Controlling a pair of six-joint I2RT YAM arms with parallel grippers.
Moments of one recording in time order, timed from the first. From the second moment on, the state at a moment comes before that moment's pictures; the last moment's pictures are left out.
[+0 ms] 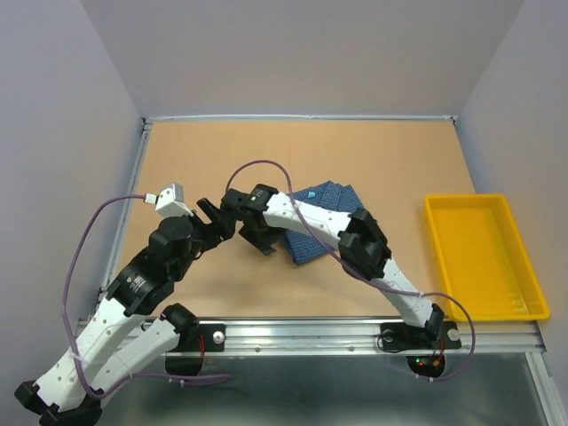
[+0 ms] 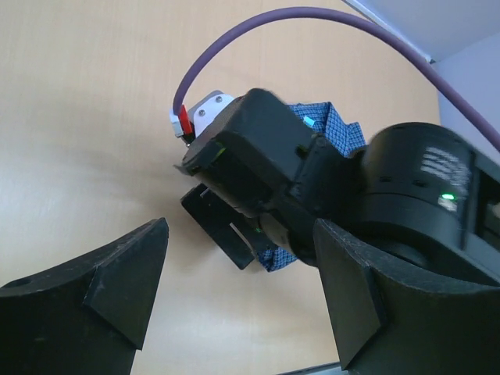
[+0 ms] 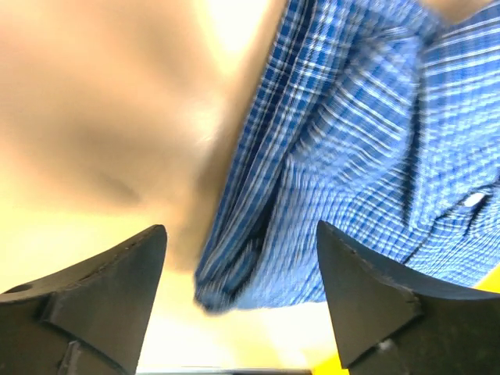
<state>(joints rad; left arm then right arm) -0.65 0.59 0.79 -0.62 -0.36 -0.81 1.04 2.42 2.20 -1.31 0.43 0.18</state>
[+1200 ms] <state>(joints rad) -0.45 1.60 0.77 -0.01 0.06 -0.84 0.74 1.85 1.39 -0.35 -0.10 0.37</state>
